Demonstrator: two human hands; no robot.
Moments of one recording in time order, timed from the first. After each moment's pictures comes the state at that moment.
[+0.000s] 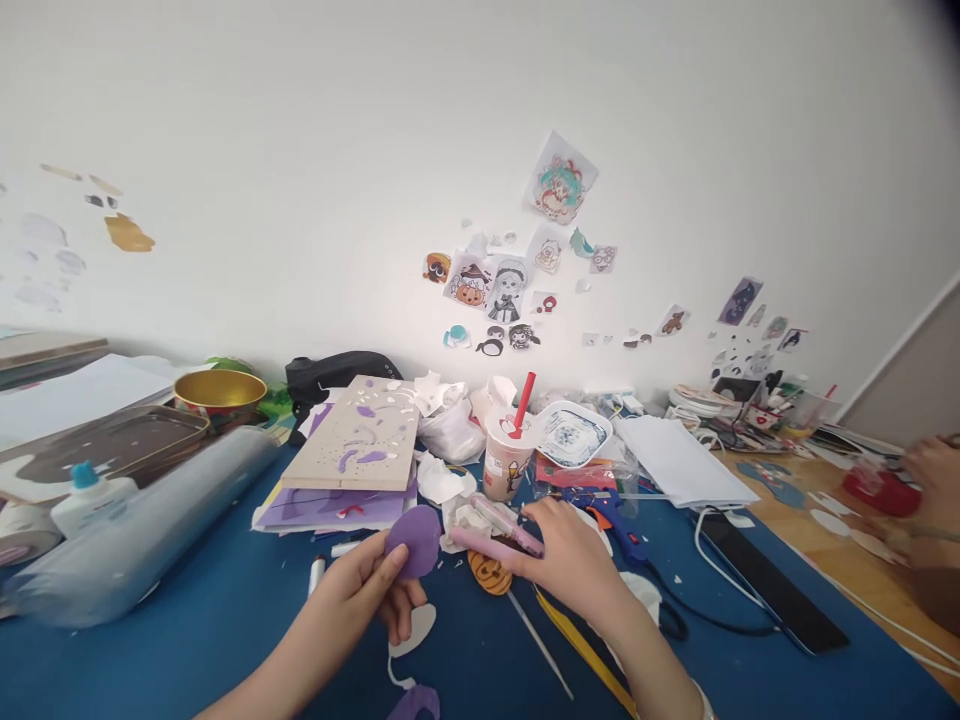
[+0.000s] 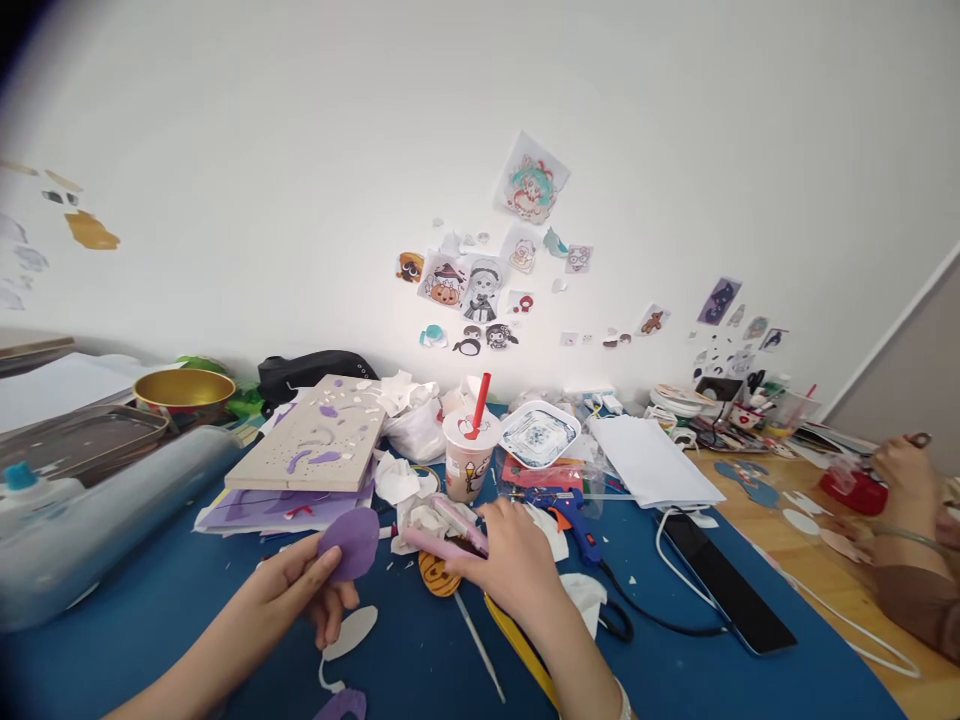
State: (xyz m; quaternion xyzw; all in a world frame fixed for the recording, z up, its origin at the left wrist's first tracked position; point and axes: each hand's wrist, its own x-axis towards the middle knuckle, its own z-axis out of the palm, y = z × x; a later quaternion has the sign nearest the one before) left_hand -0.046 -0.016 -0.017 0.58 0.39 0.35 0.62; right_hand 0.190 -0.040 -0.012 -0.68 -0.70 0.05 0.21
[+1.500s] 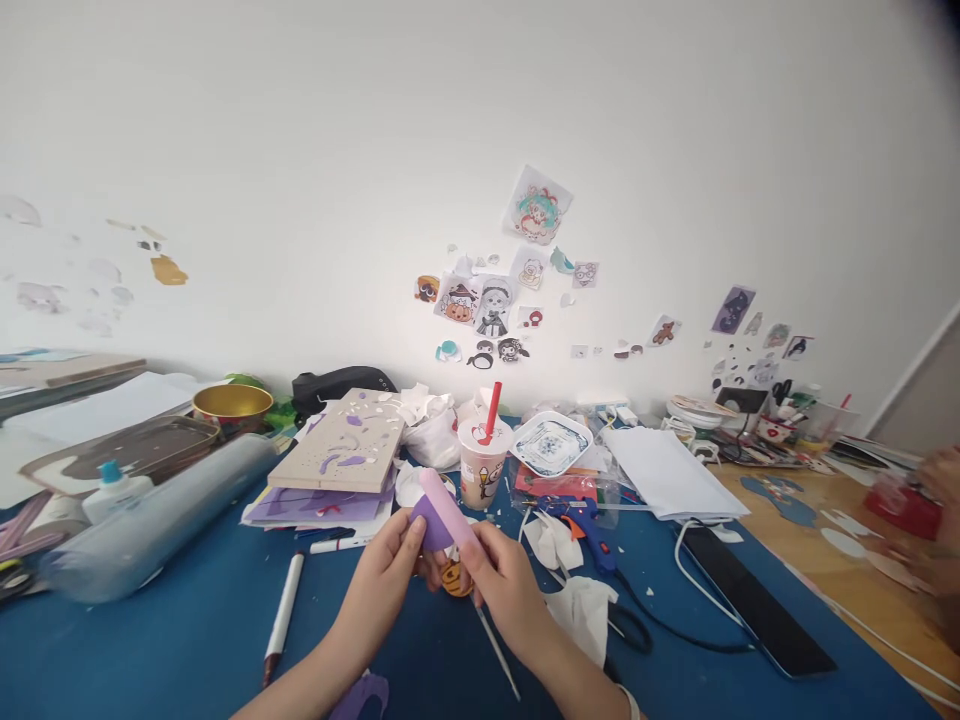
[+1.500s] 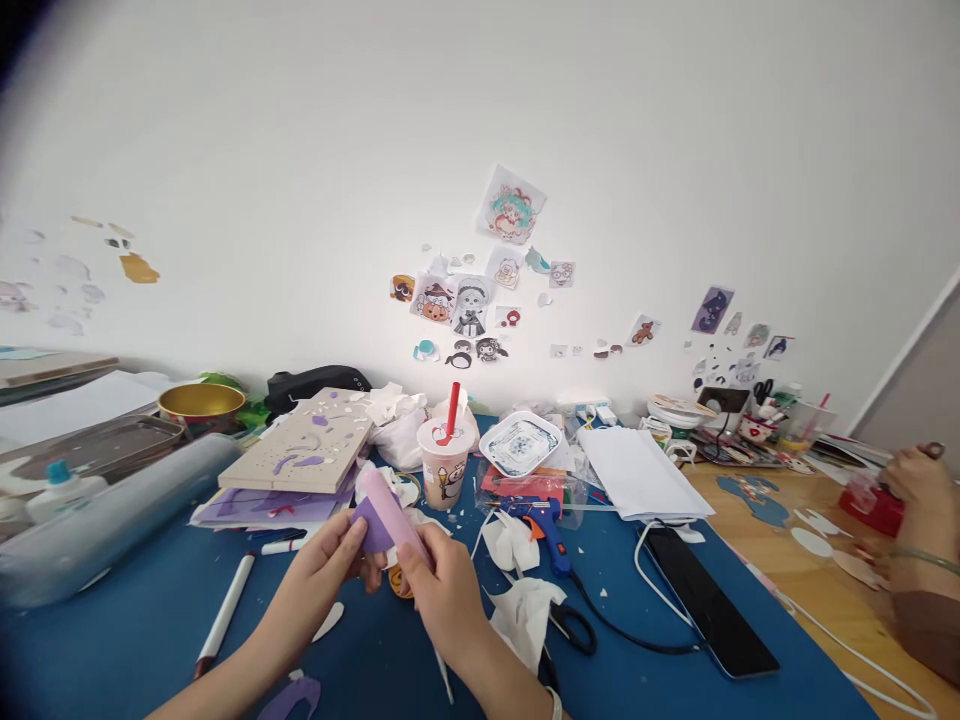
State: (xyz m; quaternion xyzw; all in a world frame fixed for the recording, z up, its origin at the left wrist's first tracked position) left_hand 0.025 -0.031 -0.010 0.58 0.35 0.49 0.55; right_hand 0.171 -0.057 -0.025 -0.48 -0.65 0.35 0.48
